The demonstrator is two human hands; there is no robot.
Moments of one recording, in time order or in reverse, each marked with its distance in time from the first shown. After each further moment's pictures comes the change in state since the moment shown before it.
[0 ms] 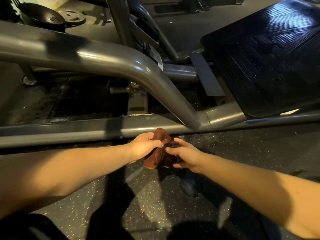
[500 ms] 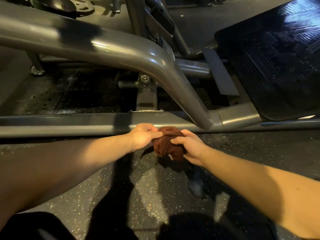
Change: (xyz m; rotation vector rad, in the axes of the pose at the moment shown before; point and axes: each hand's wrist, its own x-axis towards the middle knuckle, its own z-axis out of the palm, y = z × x) left_hand 0.024 -0.019 -0.040 0.016 0.167 -0.012; right_hand 0.031 -0.016 0.026 0.144 0.009 -0.135
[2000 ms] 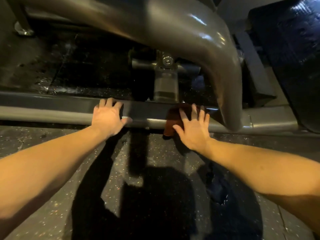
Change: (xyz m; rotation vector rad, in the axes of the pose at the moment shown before) left_hand 0.054 -0.111 -0.157 1.009 0.326 -0.013; right_hand 0.128 0.016 0.044 -1.862 0.357 -0.368
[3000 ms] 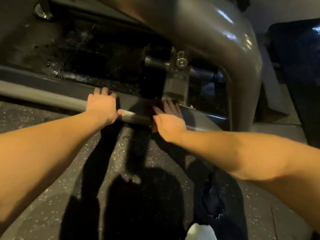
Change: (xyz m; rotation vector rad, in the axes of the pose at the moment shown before) left_hand 0.001 -0.020 -0.010 0.097 -0.033 -0.153; right_hand 0.050 -0.082 -0.014 0.146 -0.059 -0.340
